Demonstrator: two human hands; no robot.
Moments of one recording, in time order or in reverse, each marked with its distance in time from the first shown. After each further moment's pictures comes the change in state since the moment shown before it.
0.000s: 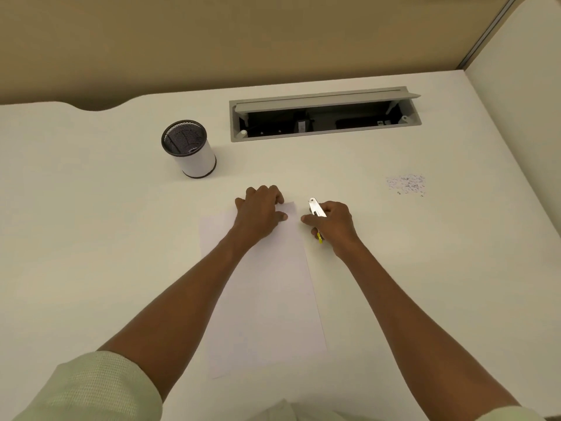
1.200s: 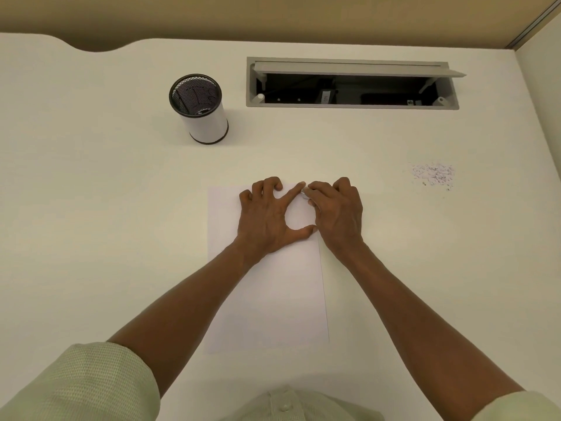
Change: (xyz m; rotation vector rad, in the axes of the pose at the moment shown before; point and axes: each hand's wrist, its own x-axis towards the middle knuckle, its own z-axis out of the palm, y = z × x) left_hand -0.039 -0.025 0.046 0.215 0.266 0.104; right_hand 0.019 0.034 0.030 -0.893 0.367 -1.045
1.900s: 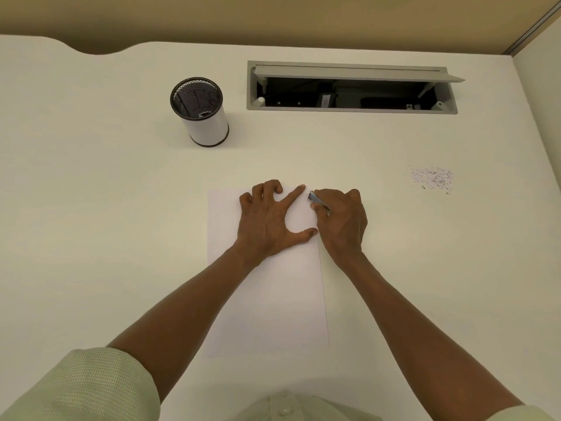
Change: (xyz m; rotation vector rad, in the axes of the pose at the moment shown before) left_hand -0.001 0.000 0.002 0.005 -0.004 -0.004; right_hand -0.010 -0.009 -0.007 0.194 0.007 0.361
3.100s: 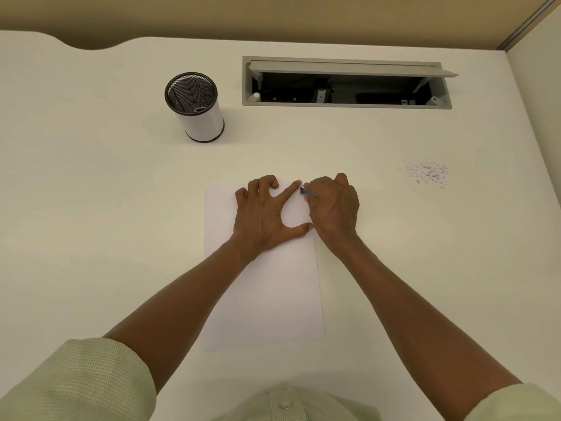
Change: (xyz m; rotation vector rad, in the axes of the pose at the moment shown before) left_hand 0.001 0.000 0.000 -0.008 -0.014 0.012; right_hand 0.018 -0.010 -0.003 -0.170 -0.082 -0.115
